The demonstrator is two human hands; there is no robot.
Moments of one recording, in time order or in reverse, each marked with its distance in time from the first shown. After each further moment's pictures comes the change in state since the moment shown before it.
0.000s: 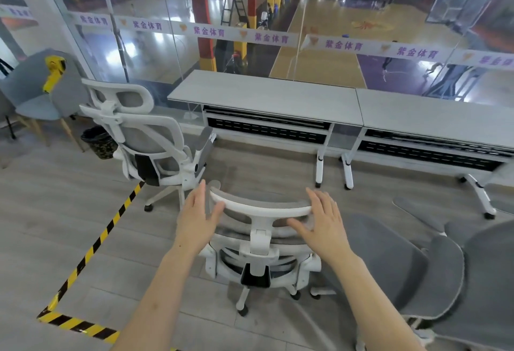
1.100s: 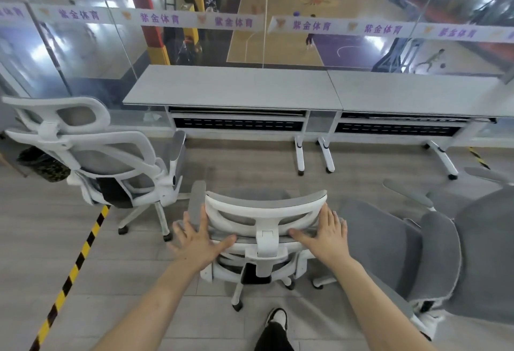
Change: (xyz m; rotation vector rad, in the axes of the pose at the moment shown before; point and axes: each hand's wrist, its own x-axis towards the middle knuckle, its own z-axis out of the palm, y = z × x) left_hand 0.116 -0.056 0.023 0.430 -0.469 -0.209; right_hand 0.056 0.013 0.089 -0.039 -0.060 0.489
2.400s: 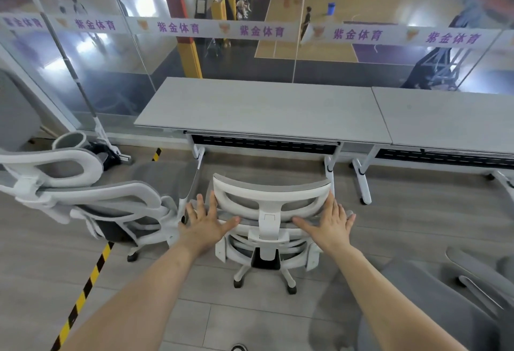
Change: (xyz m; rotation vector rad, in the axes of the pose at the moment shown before) left_hand 0.291 0.091 -0.142 0.026 -0.059 -0.004; right_hand 0.332 -0.100 0.018 0.021 -0.095 -0.009
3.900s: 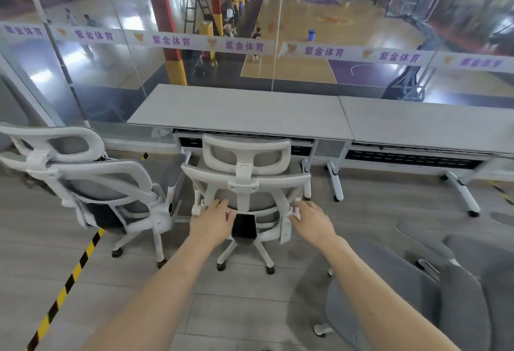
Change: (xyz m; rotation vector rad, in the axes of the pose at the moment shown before) left_hand -0.159 0.041 0.061 0.168 0.230 0.198; right_hand -0.137 0.034 -0.045 -0.140 -0.104 -0.148
